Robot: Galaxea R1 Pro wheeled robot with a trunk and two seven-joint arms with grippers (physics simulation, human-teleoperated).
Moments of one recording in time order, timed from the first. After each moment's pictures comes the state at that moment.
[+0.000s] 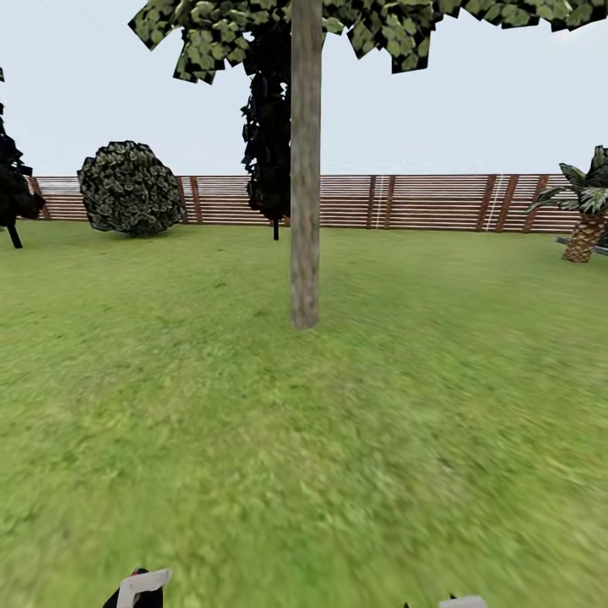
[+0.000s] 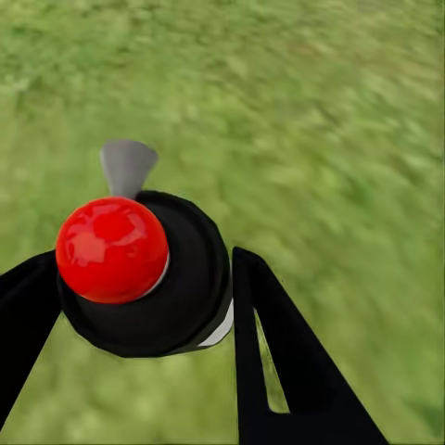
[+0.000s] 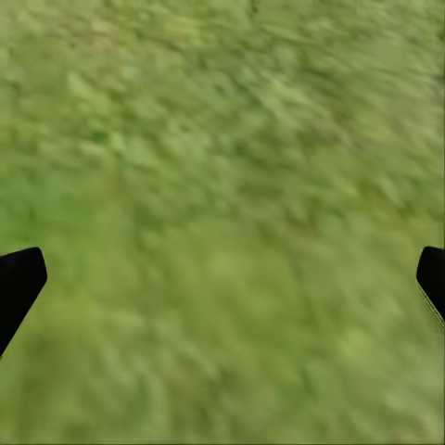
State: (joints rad) left arm -0.22 0.10 0.06 -0.42 0.11 -0.41 0.02; right arm -0.08 -0.08 0.06 -0.59 0.00 -0.35 0.04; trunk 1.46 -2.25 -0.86
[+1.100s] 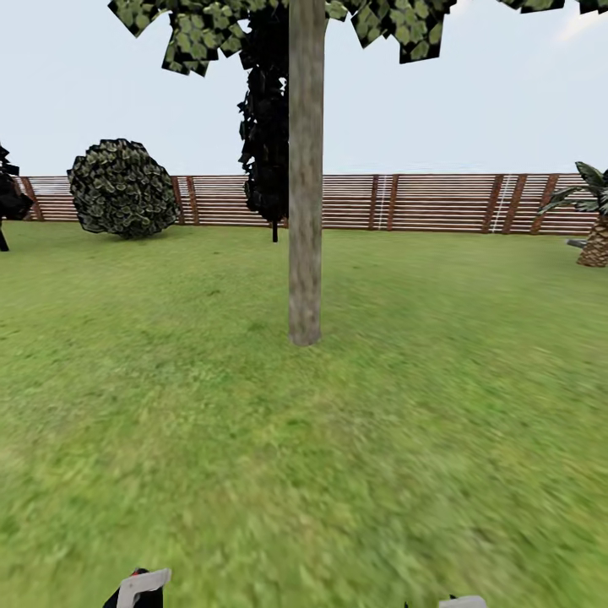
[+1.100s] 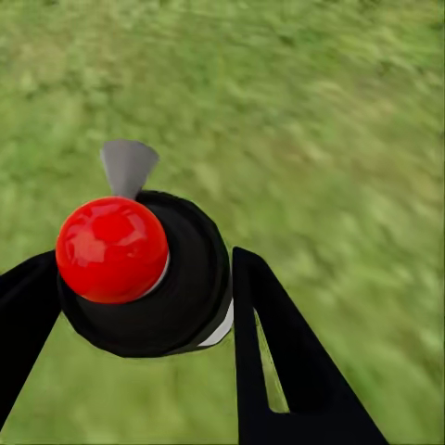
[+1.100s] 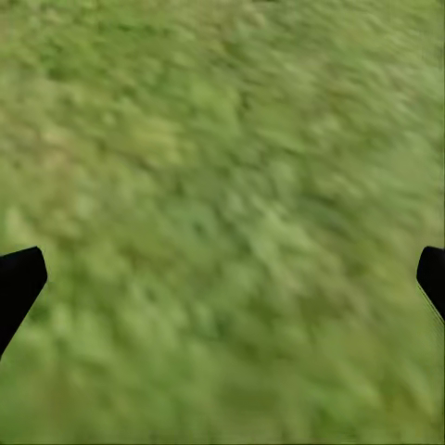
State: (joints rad) left arm -0.22 0.10 0.06 -0.42 0.11 -0.41 0.02; right arm -0.08 -0.08 0.06 -0.59 0.00 -0.35 0.04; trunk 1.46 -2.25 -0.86
